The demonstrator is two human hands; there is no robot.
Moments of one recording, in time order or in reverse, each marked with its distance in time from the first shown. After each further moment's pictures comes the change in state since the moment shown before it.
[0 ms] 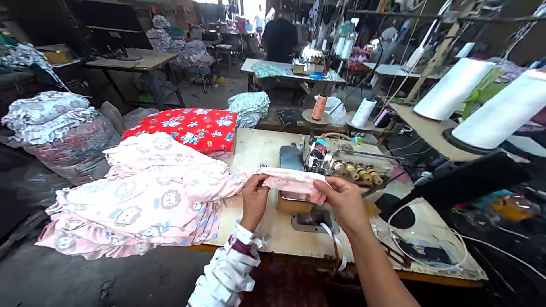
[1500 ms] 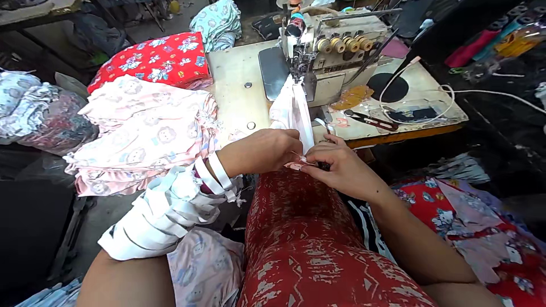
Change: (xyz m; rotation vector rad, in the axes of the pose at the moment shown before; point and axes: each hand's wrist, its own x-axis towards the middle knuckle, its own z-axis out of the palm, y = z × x) left_hand -0.026 0.152 -0.008 0.573 -1.584 0.333; right_hand -0.161 0.003 -0.019 -0.692 -0.403 -0.204
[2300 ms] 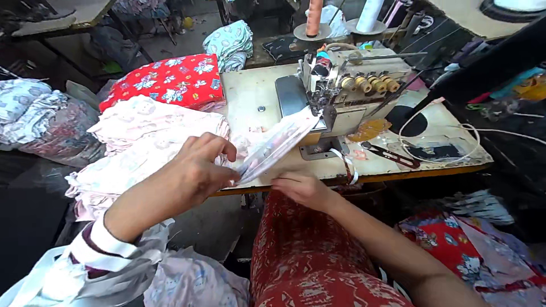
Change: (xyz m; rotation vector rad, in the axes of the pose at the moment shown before) left_hand -0.133 -0.038 -0.060 0.294 0.326 -0.151; right_hand 0.087 0.056 0.097 -0.063 0.217 -0.538
